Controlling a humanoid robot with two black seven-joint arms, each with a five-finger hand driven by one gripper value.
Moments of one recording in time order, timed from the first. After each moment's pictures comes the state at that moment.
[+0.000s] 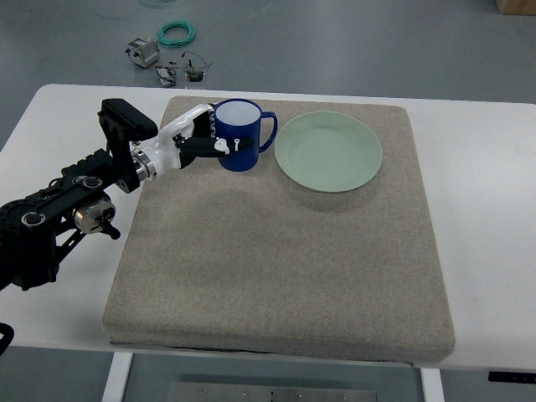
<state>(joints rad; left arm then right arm) -0.73 0.34 -0.68 -0.89 0.68 -0.28 -0.33 0.03 0.00 0.00 0.17 0.01 -0.09 0.01</state>
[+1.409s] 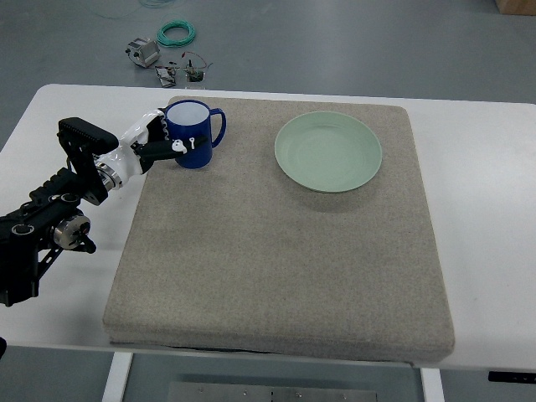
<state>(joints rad) -0.68 0.33 -0.69 -0.69 0.68 -0.26 -0.48 0.03 0.00 0.00 0.17 0.01 -0.09 0.01</state>
